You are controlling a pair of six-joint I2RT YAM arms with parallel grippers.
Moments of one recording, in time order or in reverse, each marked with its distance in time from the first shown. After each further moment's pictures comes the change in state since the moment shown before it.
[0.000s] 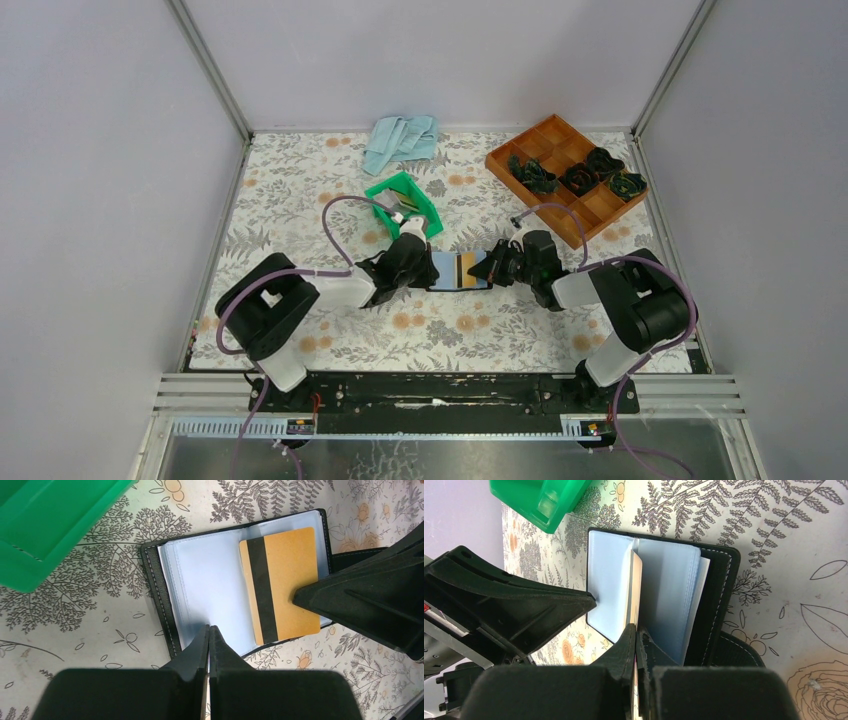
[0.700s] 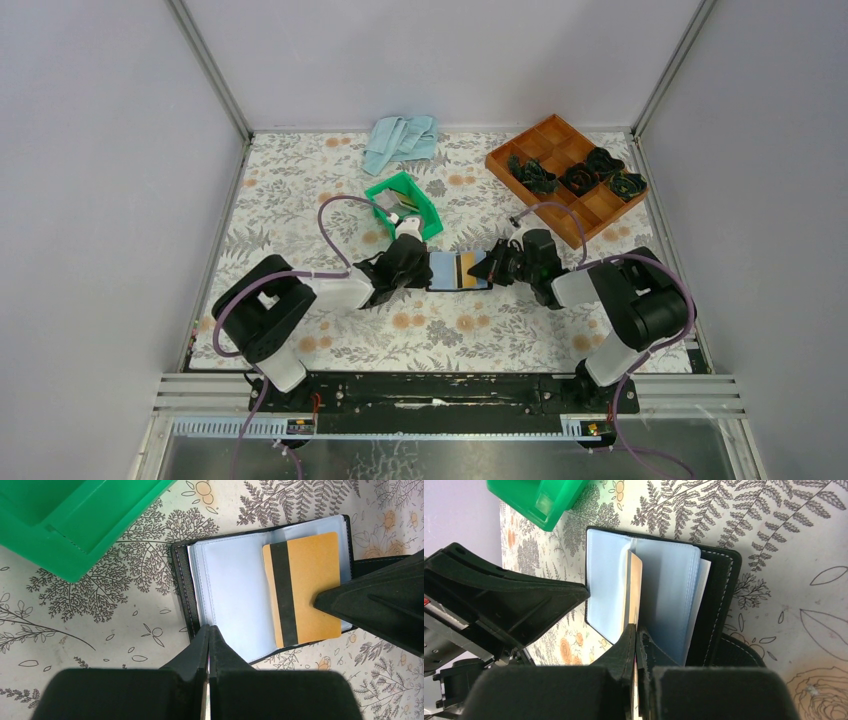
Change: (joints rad) left arm 0.000 -0.021 -0.011 -0.042 -0.075 0.012; right arm -0.005 0.004 0.007 -0.011 -0.016 -0.016
